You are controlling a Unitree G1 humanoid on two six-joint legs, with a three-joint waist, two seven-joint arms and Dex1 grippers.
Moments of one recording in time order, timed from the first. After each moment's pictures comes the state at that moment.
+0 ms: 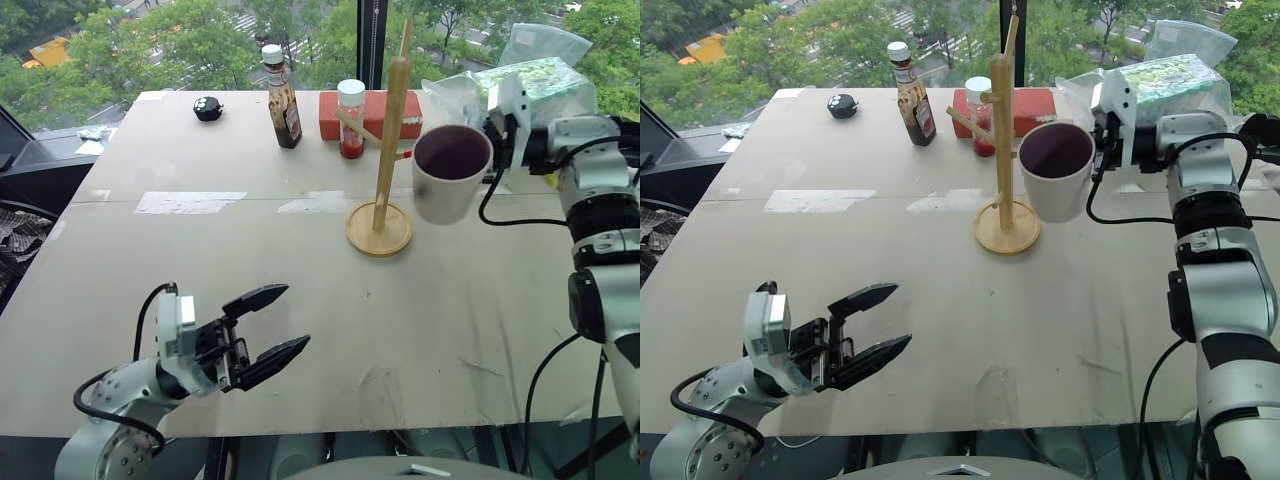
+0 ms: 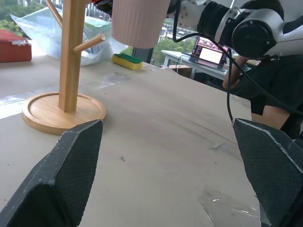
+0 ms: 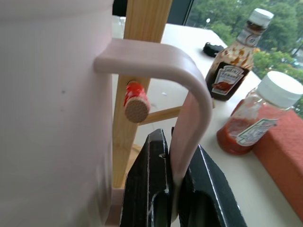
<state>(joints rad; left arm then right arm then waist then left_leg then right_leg) 0.36 0.52 0.26 -0.53 -0.79 0.20 -1.09 -1.19 -0.54 0.08 0.93 0.18 -0.09 1.45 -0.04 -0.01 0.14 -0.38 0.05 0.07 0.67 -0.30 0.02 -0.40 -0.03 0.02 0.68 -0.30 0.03</state>
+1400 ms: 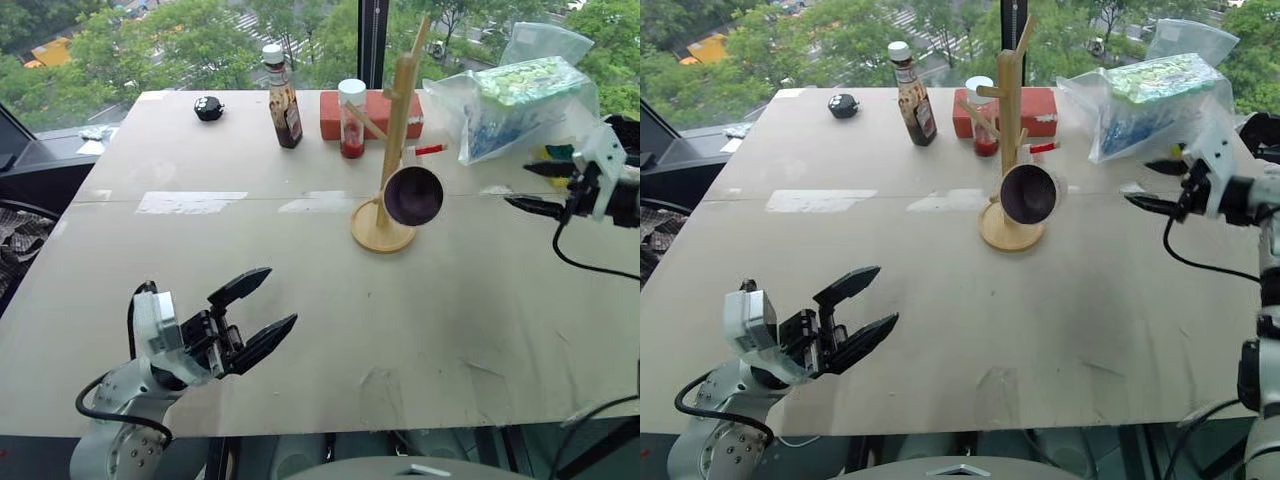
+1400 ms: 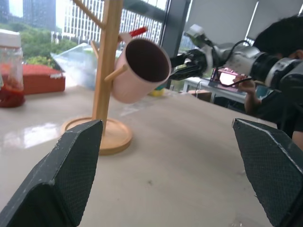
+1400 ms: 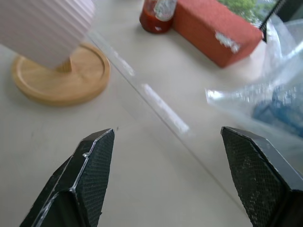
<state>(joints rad) 0.32 0.47 0.27 -0.41 -0.77 0.10 -1.06 -0.60 -0.87 -0.18 0.49 0.23 0.11 1.23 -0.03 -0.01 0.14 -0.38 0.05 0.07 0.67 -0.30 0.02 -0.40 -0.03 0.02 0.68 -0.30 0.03</state>
